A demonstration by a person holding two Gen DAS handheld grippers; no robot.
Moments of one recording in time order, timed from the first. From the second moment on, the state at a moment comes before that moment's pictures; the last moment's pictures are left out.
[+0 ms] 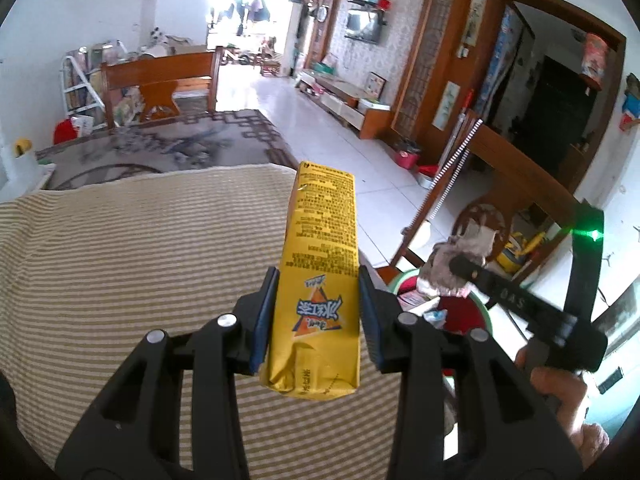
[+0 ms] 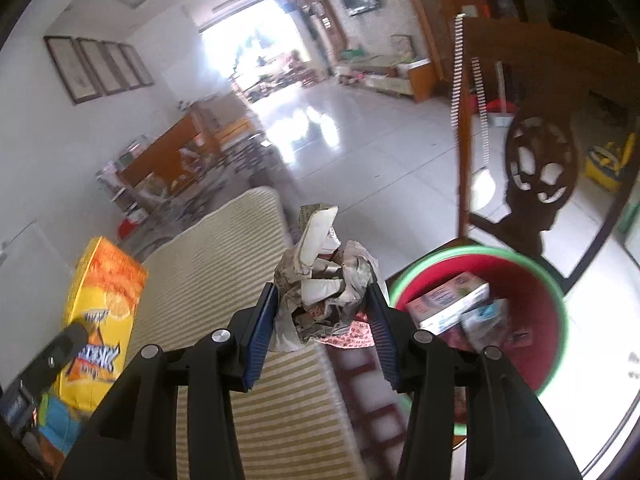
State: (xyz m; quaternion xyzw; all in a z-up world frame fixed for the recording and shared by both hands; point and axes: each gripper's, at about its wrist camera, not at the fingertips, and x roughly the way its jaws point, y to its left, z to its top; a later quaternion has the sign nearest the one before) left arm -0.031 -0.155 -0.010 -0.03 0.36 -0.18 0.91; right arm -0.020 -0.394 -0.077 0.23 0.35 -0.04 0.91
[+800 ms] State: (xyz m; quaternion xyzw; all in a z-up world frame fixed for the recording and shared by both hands) left arm -0.021 -0.219 -0.045 0.00 0.41 -0.24 0.88; right arm -0.031 -0.436 -0.085 0.27 0.35 -0.10 0.89
